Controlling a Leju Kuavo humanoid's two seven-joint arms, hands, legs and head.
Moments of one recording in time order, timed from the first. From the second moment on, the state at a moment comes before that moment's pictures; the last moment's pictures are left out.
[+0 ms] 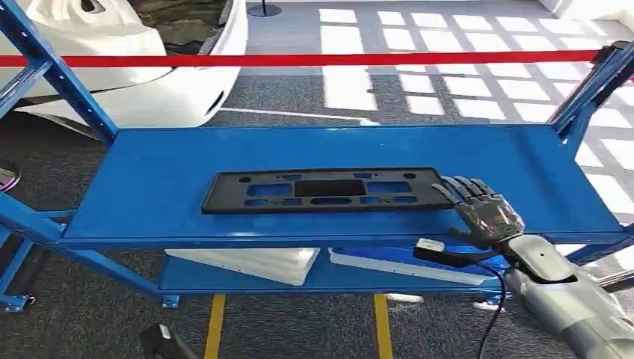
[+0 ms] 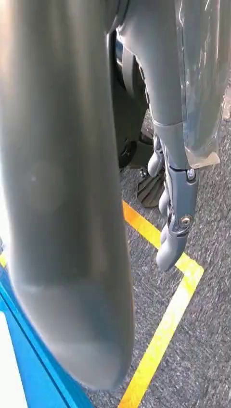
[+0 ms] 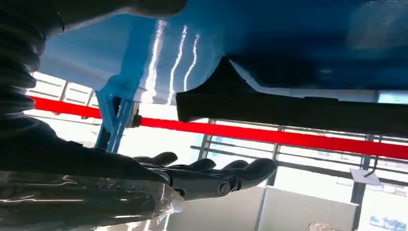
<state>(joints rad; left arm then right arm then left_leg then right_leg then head) -0.16 -0.21 0.78 -0.24 0.04 0.15 -0.34 -0.71 -0.21 0.62 -0.69 1.15 -0.45 -0.30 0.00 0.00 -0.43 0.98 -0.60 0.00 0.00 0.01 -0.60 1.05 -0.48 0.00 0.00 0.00</state>
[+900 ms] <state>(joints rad) -0.16 -0.21 0.75 -0.24 0.04 0.14 -0.33 -0.75 -0.12 0.64 -0.61 1.17 -0.46 -0.29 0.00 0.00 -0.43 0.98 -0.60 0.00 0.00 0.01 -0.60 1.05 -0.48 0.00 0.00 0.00</state>
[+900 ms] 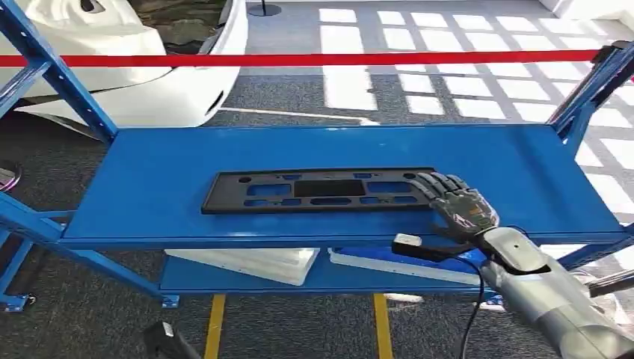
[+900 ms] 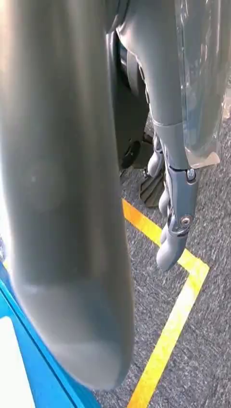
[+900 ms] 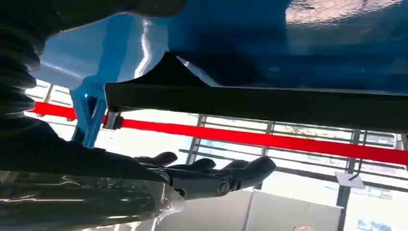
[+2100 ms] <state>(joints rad) -0.16 -0.21 0.74 -0.24 0.04 0.14 -0.32 -0.71 -0.11 0.60 -0.52 1.22 -0.60 -0.28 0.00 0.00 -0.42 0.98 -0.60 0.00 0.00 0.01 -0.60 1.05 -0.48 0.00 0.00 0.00</state>
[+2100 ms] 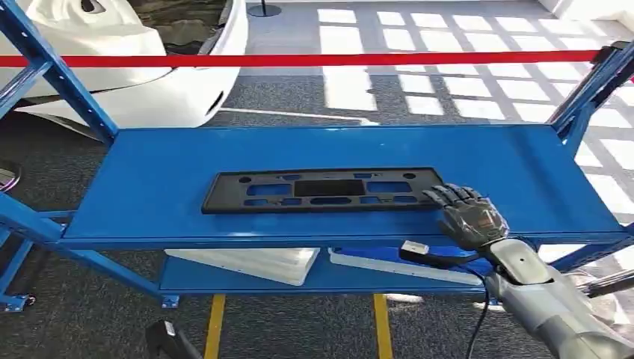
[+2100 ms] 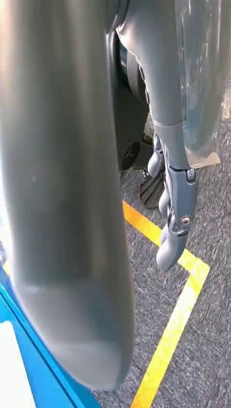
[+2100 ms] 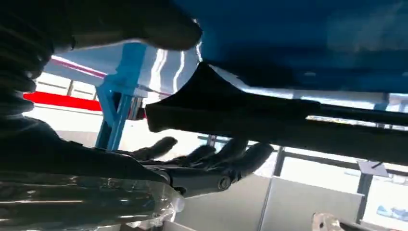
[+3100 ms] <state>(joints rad) -0.16 -0.21 0.73 -0.24 0.04 0.14 -0.32 -0.65 -0.11 0.54 -0.64 1.14 -0.59 -0.31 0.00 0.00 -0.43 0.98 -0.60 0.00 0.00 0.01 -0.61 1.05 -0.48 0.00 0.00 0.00</state>
